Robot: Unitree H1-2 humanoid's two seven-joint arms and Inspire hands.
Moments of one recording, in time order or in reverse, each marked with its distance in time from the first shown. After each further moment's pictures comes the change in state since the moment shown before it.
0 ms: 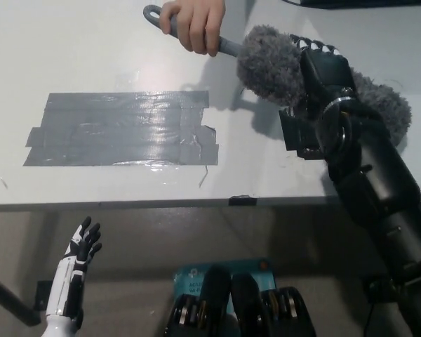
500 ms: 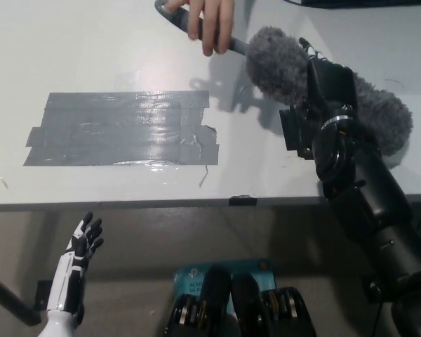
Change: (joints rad) left_arm -0.020 0.002 0.000 0.000 0.000 0.001 -0.007; right_arm 0.052 0.016 -0.002 0.016 0.055 -0.060 -0.240
